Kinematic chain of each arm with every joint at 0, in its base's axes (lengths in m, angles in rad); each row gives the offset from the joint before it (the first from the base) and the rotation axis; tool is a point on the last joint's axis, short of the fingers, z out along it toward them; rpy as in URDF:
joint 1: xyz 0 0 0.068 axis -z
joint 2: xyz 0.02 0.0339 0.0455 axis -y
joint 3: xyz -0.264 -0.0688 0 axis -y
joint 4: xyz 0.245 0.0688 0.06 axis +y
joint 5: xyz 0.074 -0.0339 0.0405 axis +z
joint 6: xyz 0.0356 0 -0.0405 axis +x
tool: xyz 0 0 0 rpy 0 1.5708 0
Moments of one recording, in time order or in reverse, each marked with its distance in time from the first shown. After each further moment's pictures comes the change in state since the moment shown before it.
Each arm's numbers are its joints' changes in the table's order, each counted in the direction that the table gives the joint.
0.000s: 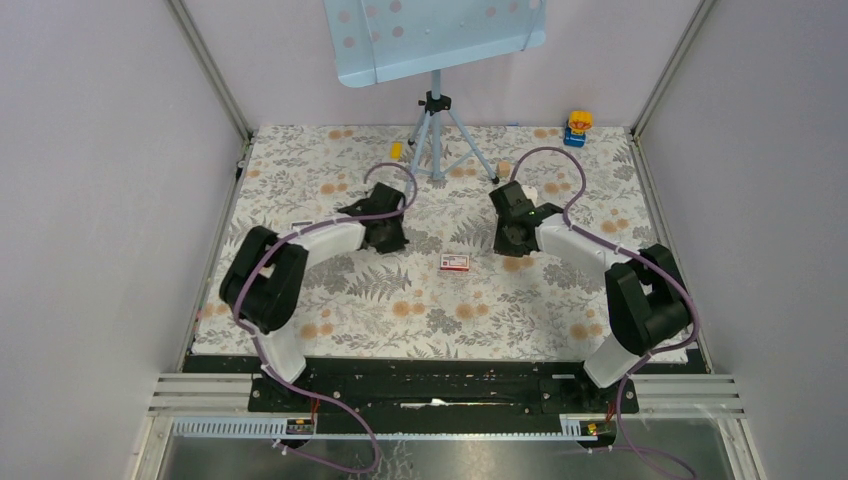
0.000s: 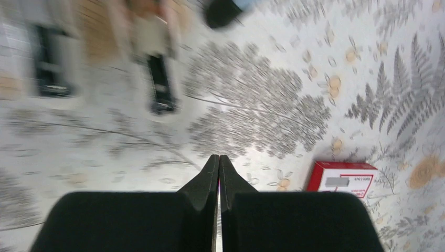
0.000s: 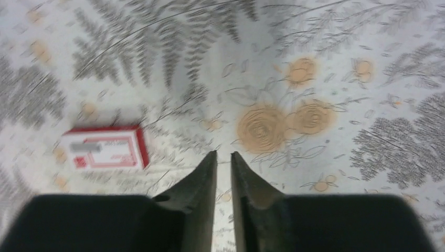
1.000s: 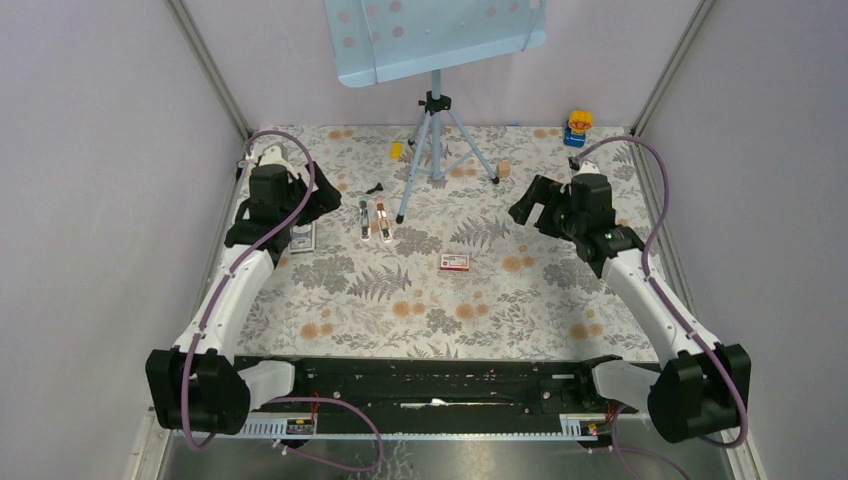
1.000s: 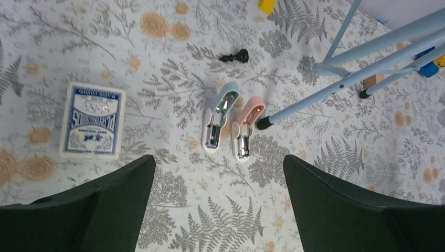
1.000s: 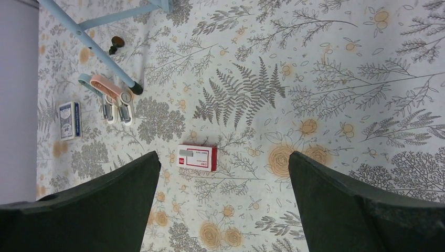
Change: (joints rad) left arm -0.462 0.626 -0.106 0.057 -0.074 0.231; right arm 0.291 0.456 -0.148 -0.215 0.397 -0.103
